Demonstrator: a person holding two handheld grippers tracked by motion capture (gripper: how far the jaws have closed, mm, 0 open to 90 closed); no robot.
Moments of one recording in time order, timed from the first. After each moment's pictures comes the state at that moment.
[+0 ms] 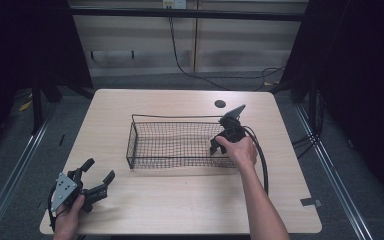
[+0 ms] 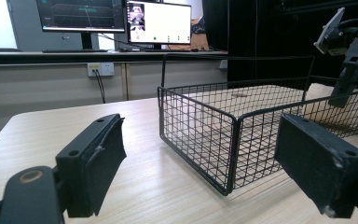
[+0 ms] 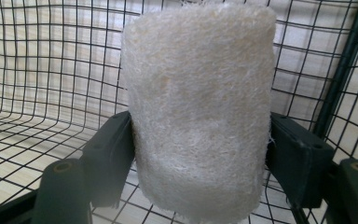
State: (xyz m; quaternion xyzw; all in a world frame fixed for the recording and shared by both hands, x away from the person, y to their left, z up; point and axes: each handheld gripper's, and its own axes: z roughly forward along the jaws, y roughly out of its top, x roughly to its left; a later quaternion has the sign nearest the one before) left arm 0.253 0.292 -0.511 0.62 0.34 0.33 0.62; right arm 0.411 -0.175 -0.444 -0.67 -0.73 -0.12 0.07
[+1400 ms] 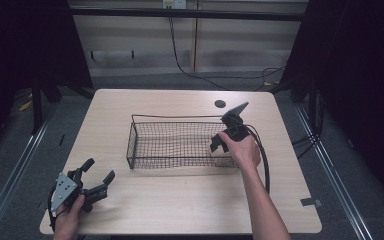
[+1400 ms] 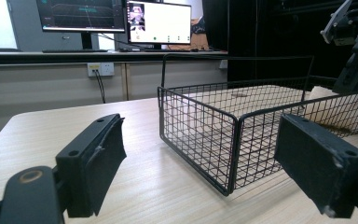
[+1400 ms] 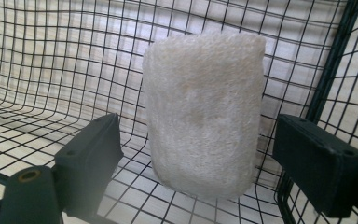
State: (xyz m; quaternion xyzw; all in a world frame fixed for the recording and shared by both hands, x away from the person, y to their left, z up) left arm 0.253 0.292 -0.511 0.62 0.34 0.33 0.62; right arm 0.406 -0.181 -0.430 -0.64 -0.75 -0.15 0.05
